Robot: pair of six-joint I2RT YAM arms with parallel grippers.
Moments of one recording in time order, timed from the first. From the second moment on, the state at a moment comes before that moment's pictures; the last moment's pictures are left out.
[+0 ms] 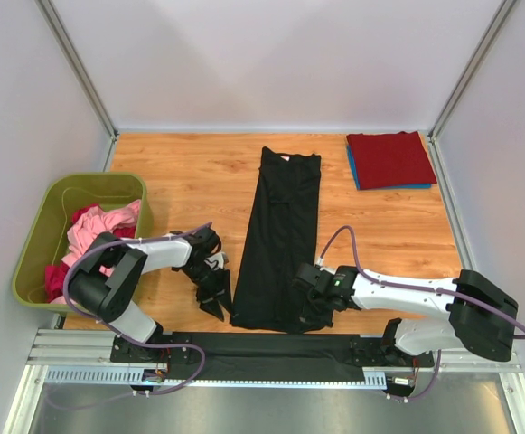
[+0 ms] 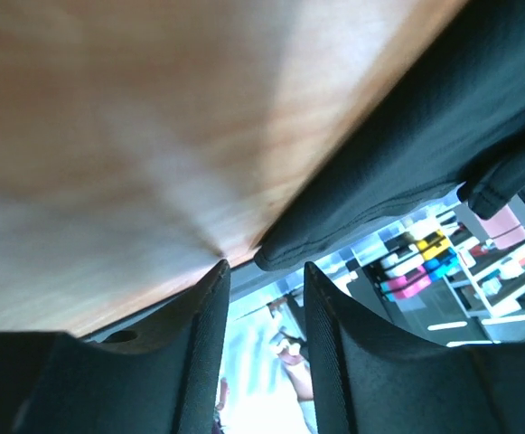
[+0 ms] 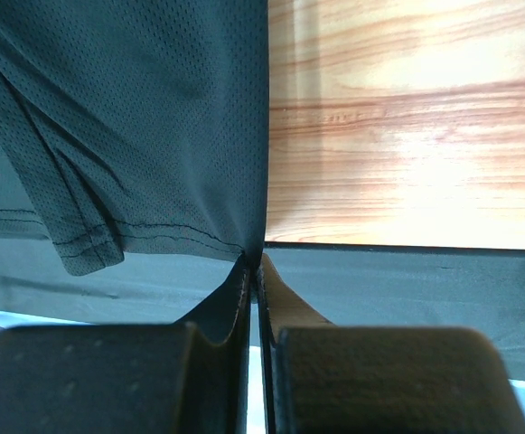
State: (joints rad) left arm -0.53 1.58 0.64 -0.67 0.65 -0.61; right arm 1.11 1.28 0.63 -0.68 -0.06 1.37
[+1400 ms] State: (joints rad) left arm -0.52 1.65 0.90 -0.78 0.62 -0.72; right arm 0.93 1.34 0.90 -0.94 0.03 1.16
